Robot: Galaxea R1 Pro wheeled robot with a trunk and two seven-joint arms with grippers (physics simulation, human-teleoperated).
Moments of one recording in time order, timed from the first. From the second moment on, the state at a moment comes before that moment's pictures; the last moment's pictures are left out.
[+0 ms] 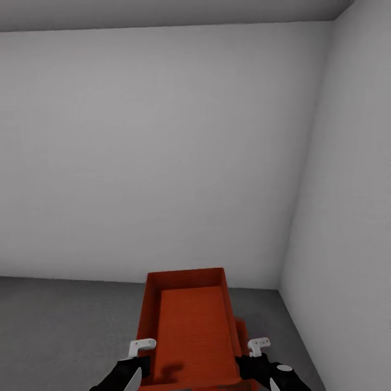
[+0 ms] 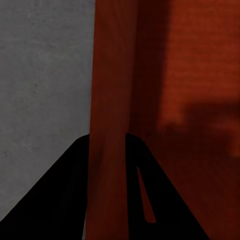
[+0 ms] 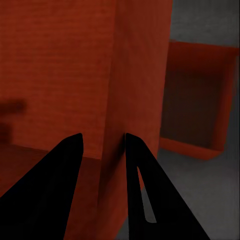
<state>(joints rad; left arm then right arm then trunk) -0.43 -0.10 -0.08 -0.43 0.17 0.29 0.28 -0.42 0.00 0.03 -0.39 0.00 0.08 0.30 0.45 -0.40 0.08</state>
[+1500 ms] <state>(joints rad) -0.43 -0.09 -0.08 -0.43 0.17 0.28 0.28 -0.42 0.00 0.03 -0.39 0.00 0.08 0.30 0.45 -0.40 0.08</state>
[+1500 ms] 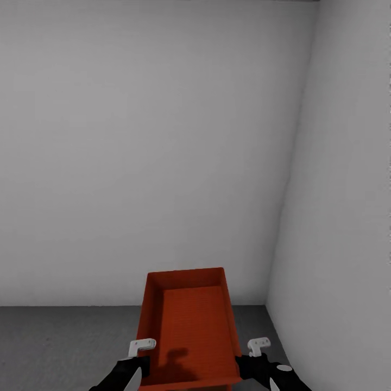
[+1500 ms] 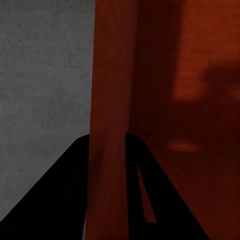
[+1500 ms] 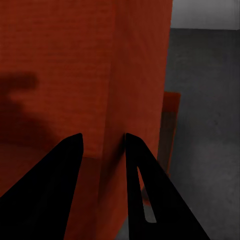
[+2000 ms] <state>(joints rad) -0.43 -0.10 -0.08 -0.43 0.17 0.28 0.28 -0.42 0.00 0.04 -0.39 0.00 0.08 0.30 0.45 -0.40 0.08</state>
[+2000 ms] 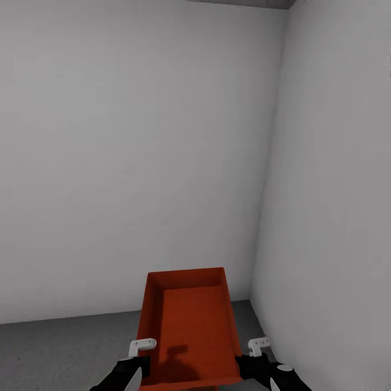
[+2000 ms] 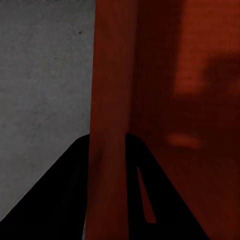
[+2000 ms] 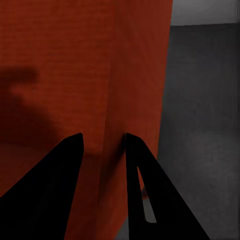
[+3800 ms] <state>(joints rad) -0.43 -0.10 -0.08 -0.43 0.17 0.28 0.28 -0.42 0.00 0.03 -0.39 0.00 0.07 0.30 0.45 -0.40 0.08</state>
